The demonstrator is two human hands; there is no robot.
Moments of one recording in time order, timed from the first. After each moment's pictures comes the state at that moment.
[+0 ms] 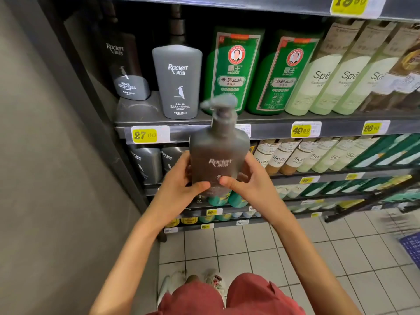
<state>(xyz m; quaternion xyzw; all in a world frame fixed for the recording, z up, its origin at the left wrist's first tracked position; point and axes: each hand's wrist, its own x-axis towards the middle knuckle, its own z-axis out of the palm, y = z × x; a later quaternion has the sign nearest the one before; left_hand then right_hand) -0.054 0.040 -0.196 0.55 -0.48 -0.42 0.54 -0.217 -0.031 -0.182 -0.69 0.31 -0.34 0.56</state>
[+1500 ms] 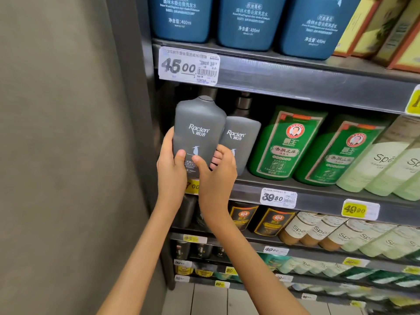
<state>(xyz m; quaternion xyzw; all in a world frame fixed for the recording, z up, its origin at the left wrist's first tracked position) 0.044 -0.021 -0.141 0.66 -0.33 -0.08 0.67 -0.021 -0.046 -0.136 -0.63 0.41 -0.48 0.46</state>
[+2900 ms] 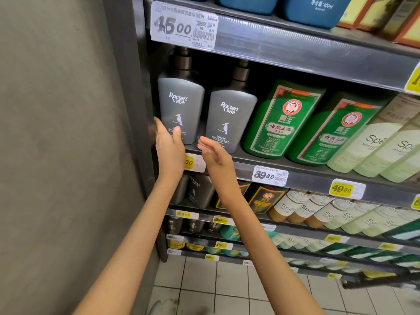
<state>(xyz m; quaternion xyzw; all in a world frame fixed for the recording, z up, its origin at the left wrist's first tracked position) 0.045 -0.043 -0.169 0.76 -0.24 -0.08 0.60 -0.059 -0.072 -0.171 -0.67 0.32 -0.33 0.58</state>
